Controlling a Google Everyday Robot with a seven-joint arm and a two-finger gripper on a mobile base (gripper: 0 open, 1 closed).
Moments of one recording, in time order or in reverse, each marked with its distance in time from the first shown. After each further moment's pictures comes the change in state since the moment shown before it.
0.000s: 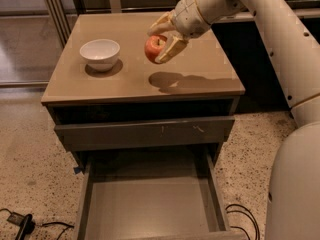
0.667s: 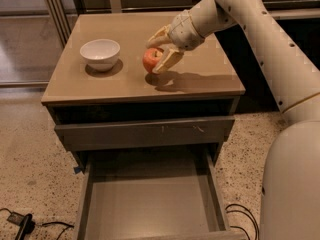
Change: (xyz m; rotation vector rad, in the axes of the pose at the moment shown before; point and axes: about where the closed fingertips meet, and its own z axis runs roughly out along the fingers) arm 0.022 0.012 0.036 -0.041 -0.027 0.051
